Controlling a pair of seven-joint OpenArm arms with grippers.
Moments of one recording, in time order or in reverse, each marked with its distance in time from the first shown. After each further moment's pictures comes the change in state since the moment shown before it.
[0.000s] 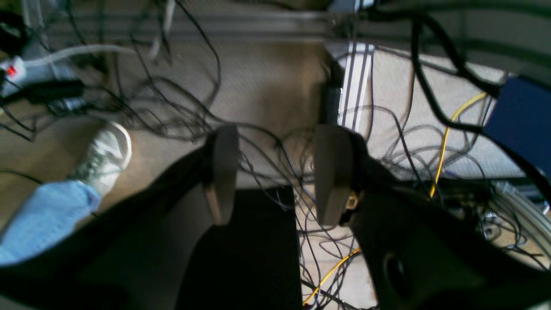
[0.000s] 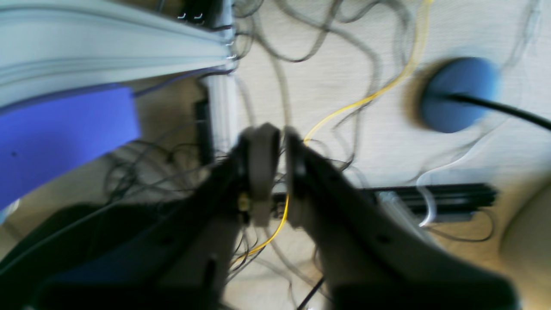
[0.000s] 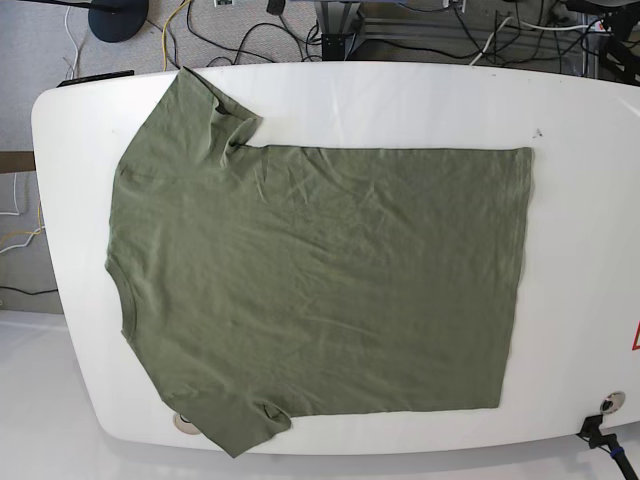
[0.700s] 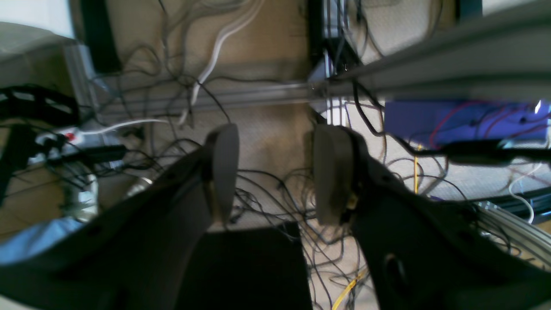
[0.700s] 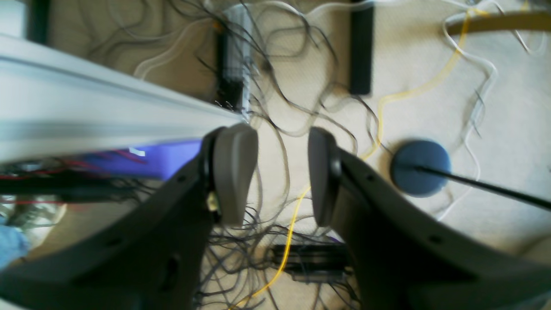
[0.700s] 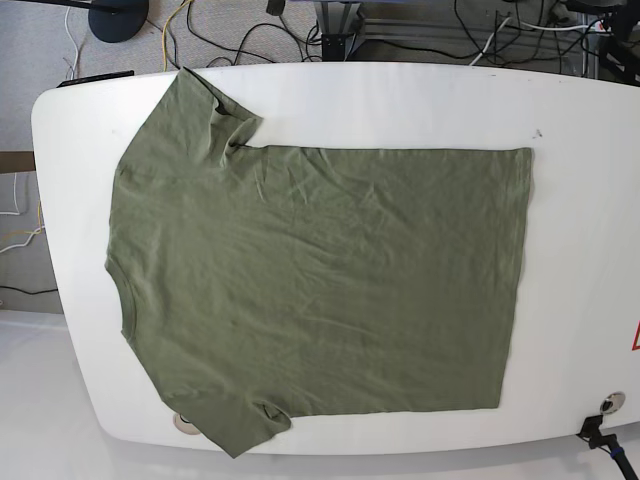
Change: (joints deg) left arm 28.1 -2.7 0.0 43.3 0.1 0.0 0.7; right arm -28.3 1.2 0.0 44.9 0.2 0.4 0.1
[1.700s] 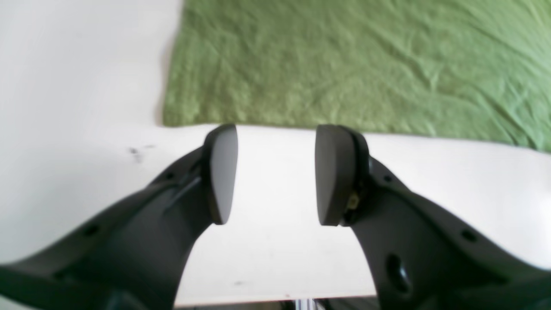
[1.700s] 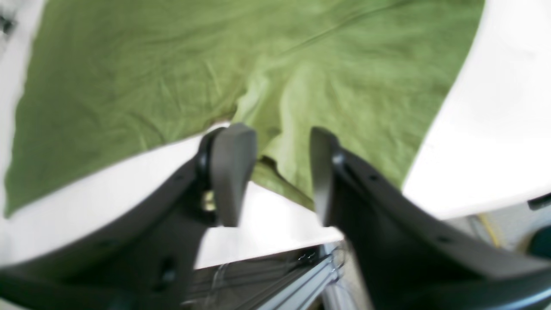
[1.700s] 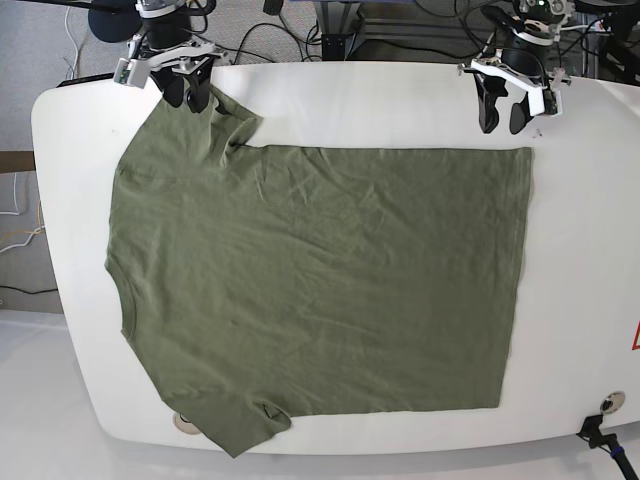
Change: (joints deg) left arm -23.1 -5.4 -14.2 12.2 -24.3 -12.5 11.4; right arm 20.5 8.6 5.3 5.4 39.9 -0.2 -3.3
